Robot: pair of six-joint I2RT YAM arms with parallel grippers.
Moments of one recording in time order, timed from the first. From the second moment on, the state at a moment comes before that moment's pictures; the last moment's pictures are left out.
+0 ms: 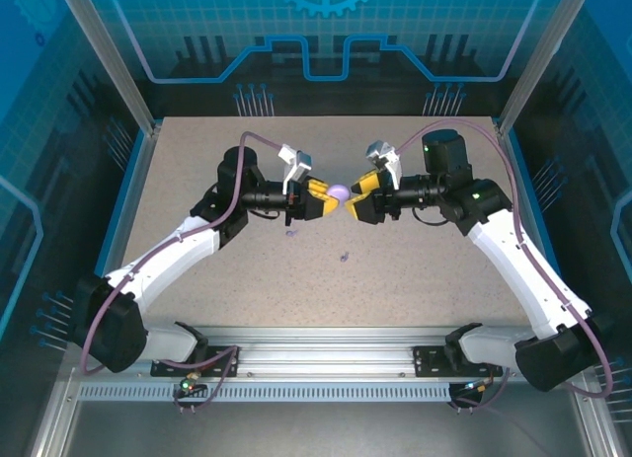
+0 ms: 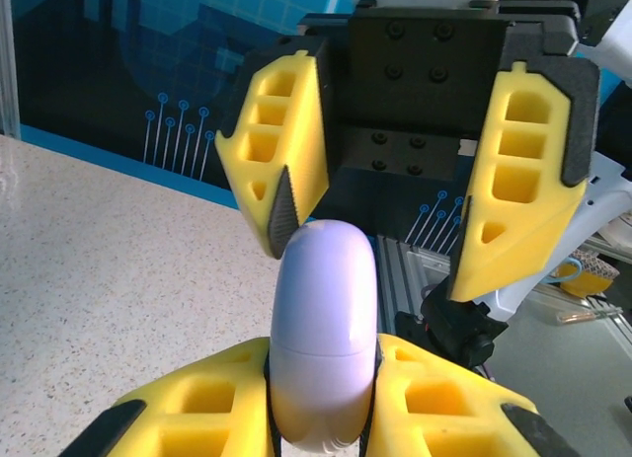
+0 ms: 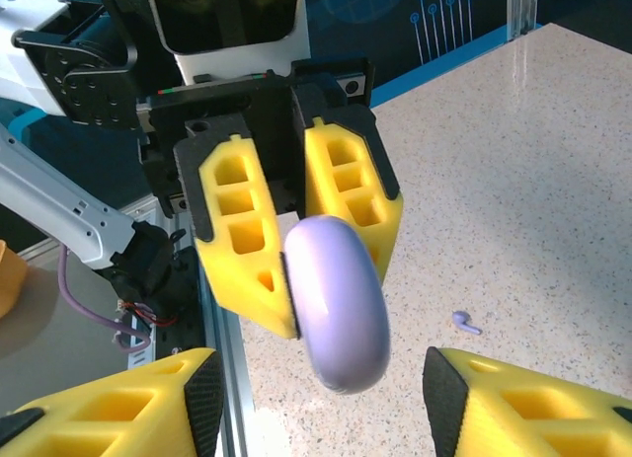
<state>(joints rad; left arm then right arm) -0.47 1.34 1.02 0.18 1.01 -0.19 0.40 1.23 1.31 -0.67 -0.86 -0.14</state>
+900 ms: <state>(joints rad) -0.50 1.33 1.02 0.14 1.02 -0.12 0.42 1.24 1.34 -0.68 -0.76 -0.12</state>
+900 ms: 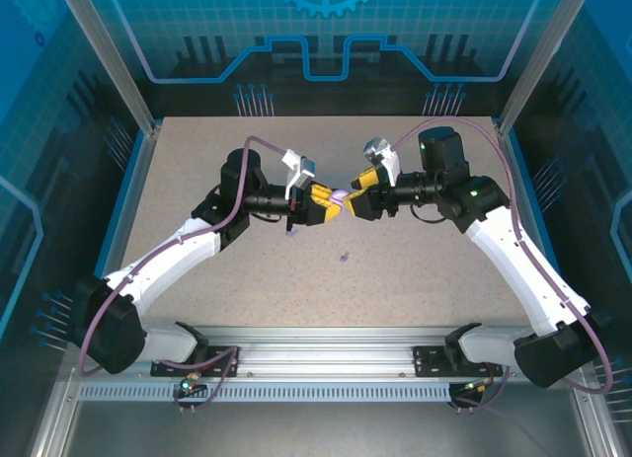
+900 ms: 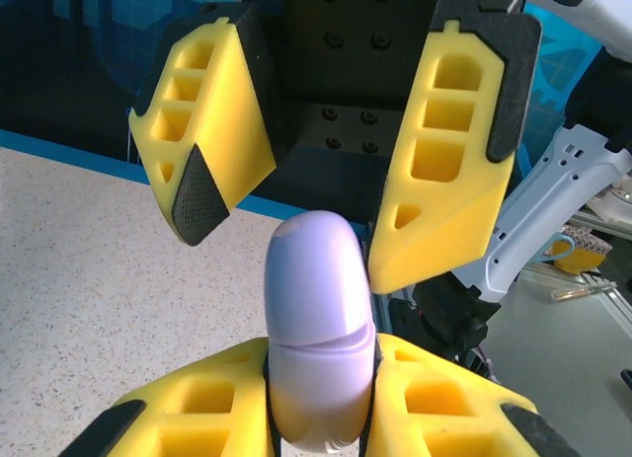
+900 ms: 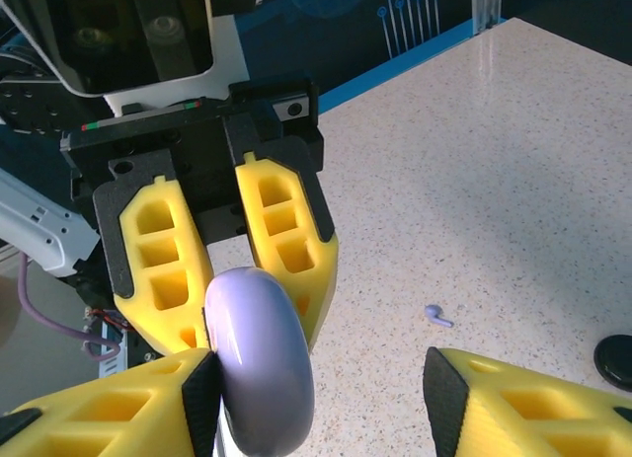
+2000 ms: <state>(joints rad) -0.49 1.31 0.87 0.35 0.99 -0.16 0.32 1.15 1.23 -0.62 -0.54 -0.01</state>
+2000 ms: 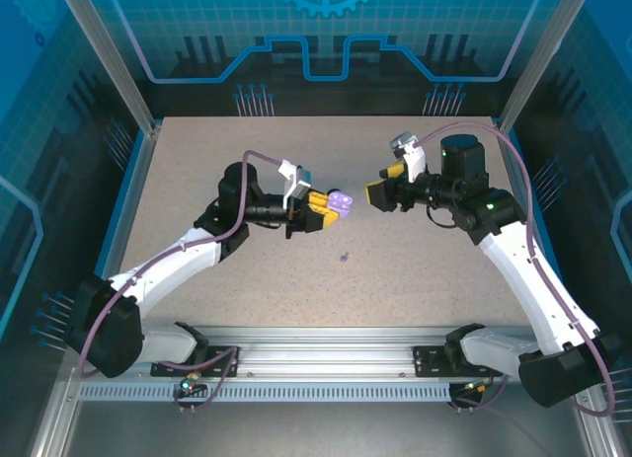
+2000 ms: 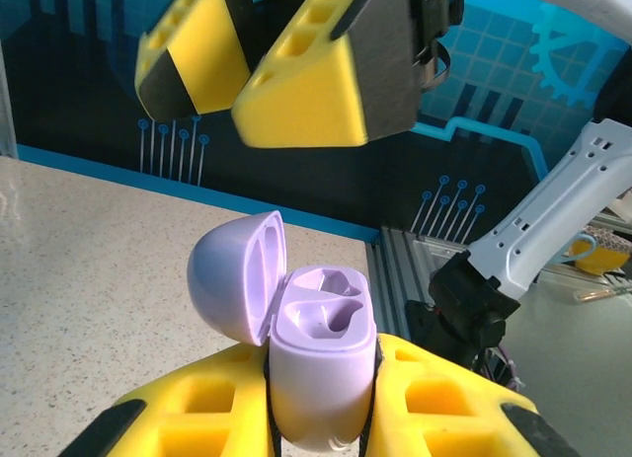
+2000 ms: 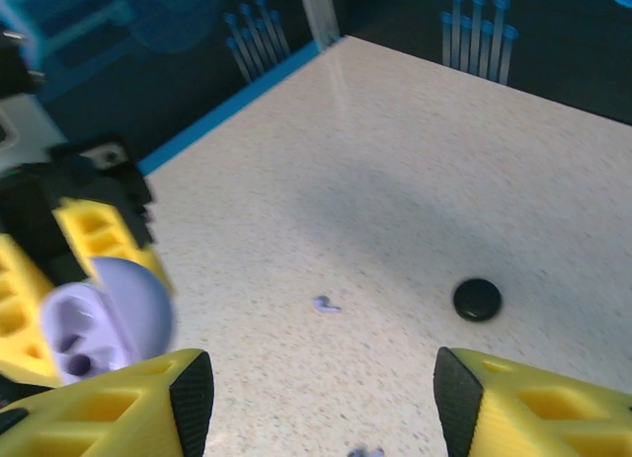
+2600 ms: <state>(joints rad) -0.44 1.26 0.76 0.47 0.94 -0.27 0.37 1.37 1.00 -0.65 -0.41 0.08</state>
